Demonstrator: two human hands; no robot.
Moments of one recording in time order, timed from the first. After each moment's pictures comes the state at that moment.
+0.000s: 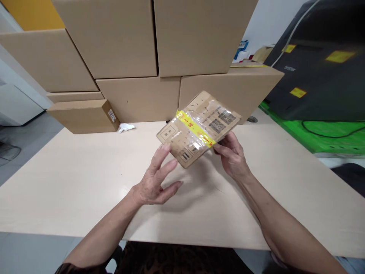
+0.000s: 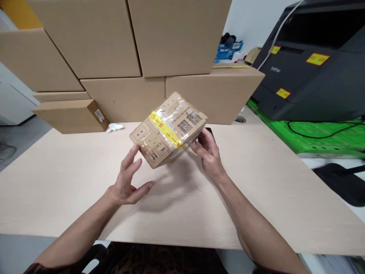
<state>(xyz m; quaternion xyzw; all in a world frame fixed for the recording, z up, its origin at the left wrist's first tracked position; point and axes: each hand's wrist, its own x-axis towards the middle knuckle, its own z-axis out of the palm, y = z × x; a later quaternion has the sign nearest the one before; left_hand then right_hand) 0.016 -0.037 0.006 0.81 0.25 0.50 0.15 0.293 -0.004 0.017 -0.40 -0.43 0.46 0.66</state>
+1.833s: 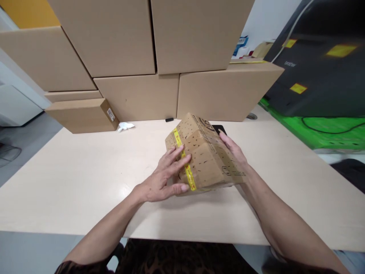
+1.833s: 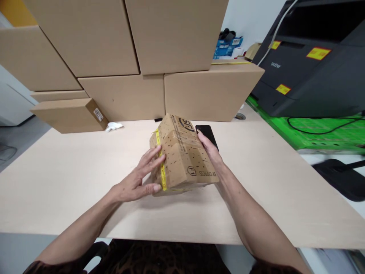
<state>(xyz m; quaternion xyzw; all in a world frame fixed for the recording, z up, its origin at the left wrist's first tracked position) 0.017 -0.033 0.008 0.87 0.26 0.28 0.31 0.306 -0.006 0.020 -0.47 -0.45 0.58 0.49</state>
